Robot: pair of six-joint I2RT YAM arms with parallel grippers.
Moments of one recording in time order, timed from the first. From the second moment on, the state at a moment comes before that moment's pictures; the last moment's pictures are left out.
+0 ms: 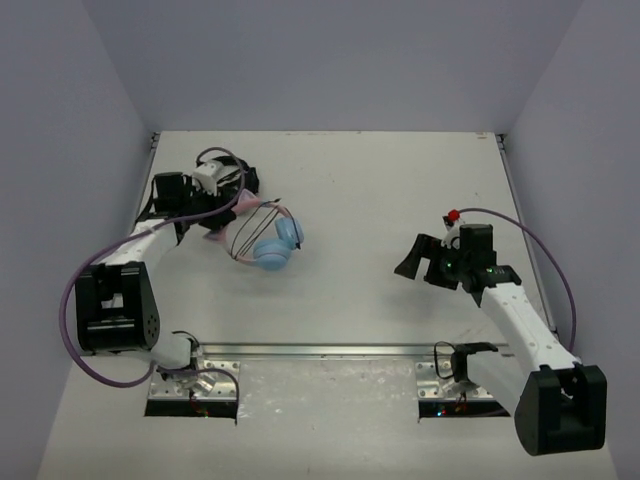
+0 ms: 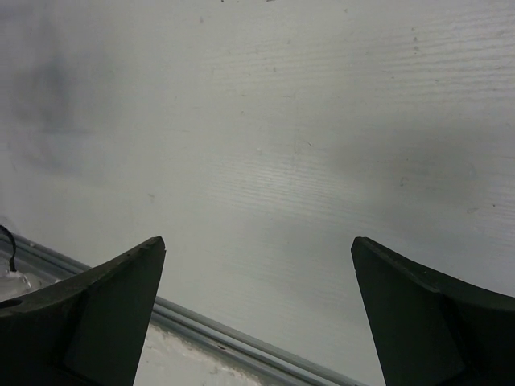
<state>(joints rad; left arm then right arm) 0.09 1.47 0.92 -0.15 0.58 0.17 0.06 0.98 0.50 -0.39 -0.38 0.38</state>
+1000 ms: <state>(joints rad) 0.57 1.69 0.90 -0.09 0.69 0.55 0.07 0.78 0.42 -0.20 -0.65 0.41</state>
